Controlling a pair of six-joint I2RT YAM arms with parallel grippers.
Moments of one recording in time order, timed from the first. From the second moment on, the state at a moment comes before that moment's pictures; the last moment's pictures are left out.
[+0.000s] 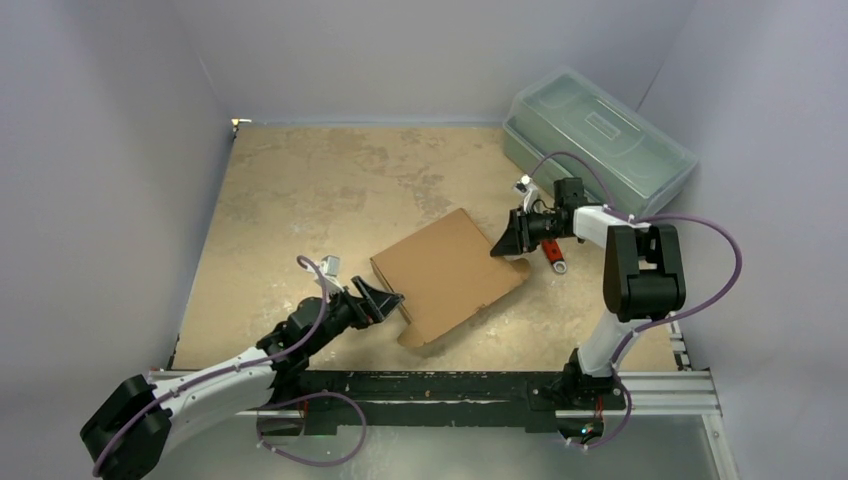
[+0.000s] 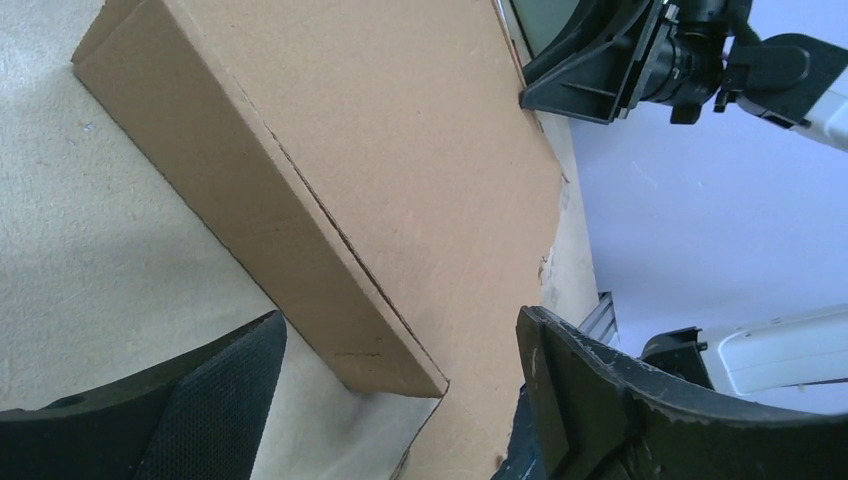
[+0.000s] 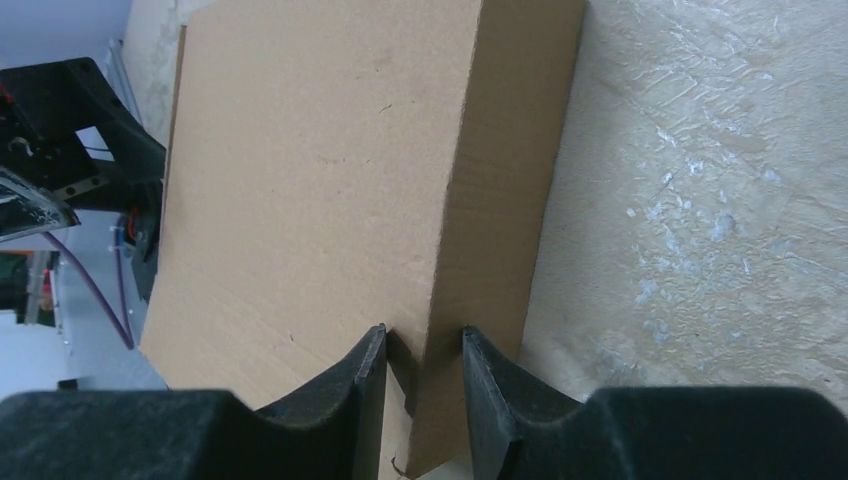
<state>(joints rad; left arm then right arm) -0.81 0.71 0.01 0.45 -0.10 -1.04 0.03 1.76 0.99 -0.39 -0.97 -0.24</state>
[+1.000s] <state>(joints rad) -0.81 1.09 0.09 0.60 -0.14 -1.13 -0.04 1.85 1.02 -0.41 -1.06 -0.19</state>
